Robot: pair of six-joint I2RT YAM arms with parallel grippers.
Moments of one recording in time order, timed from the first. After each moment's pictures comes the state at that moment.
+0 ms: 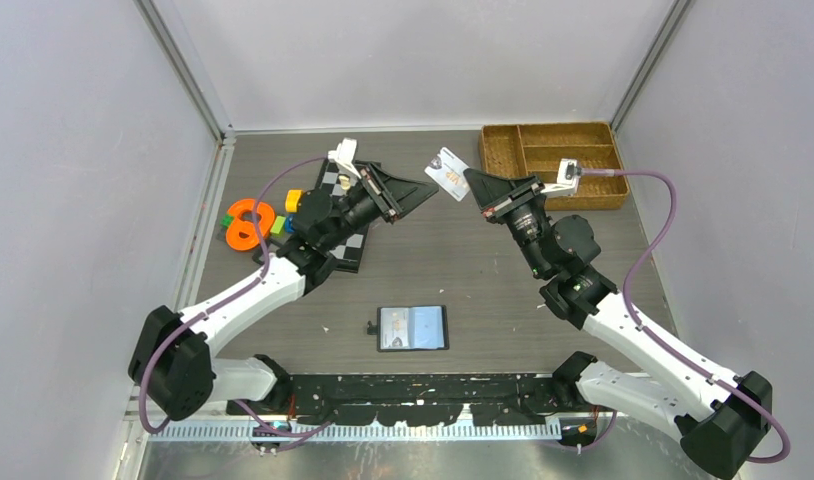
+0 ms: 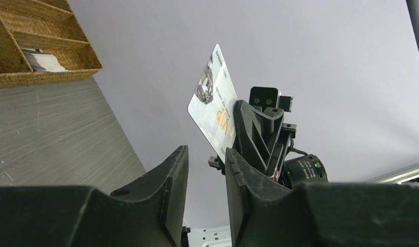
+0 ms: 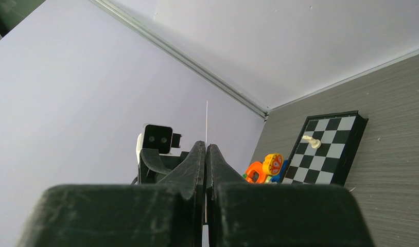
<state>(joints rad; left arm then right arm) -0.65 1.26 0.86 0.65 0.32 -1.24 0.67 0.90 0.75 0.43 0.24 0.95</state>
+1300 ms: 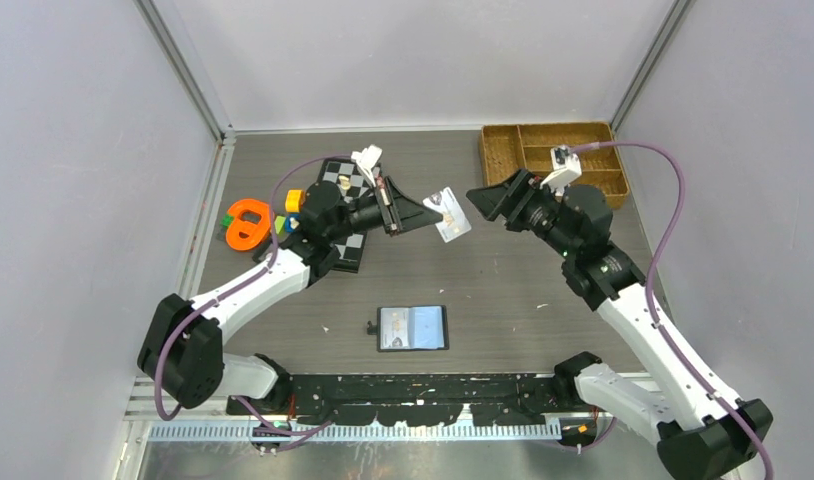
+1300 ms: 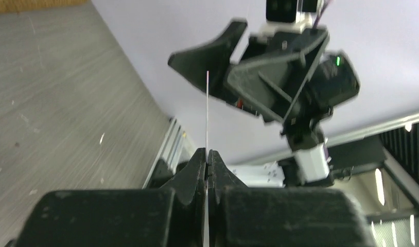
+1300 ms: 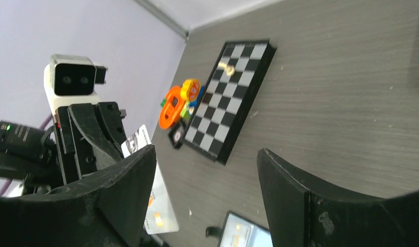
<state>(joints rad) -0.60 1.34 0.88 0.59 0.60 -1.18 0.46 0.90 0.91 -0.12 -0.08 0.73</state>
